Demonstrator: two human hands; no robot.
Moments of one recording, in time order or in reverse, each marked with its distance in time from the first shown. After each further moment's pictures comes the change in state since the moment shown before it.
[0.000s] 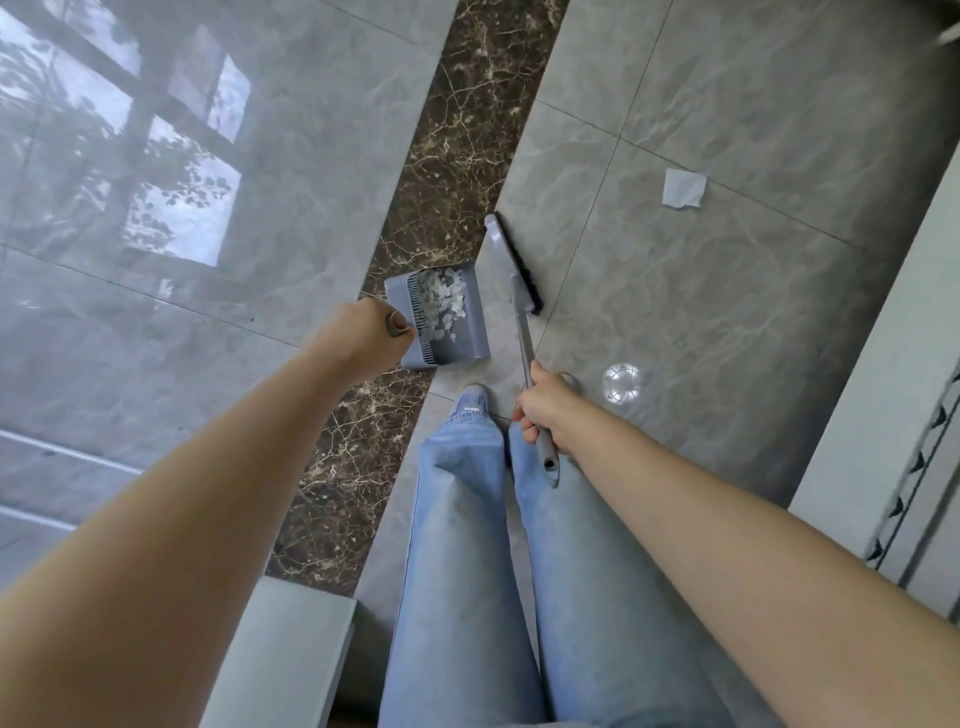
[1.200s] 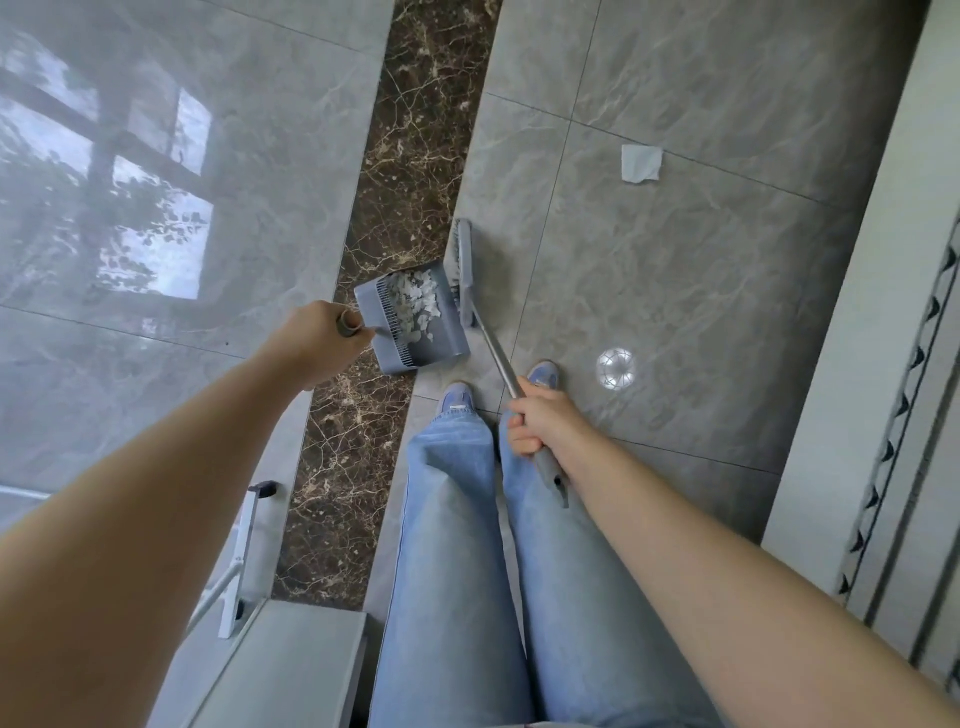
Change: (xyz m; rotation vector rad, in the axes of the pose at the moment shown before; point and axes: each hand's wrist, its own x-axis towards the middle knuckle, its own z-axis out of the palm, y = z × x) left_hand -0.014 0.017 -0.001 -0.018 -0.044 -0.027; right_hand -0.015 0.059 -0.018 0.502 -0.125 -0.002
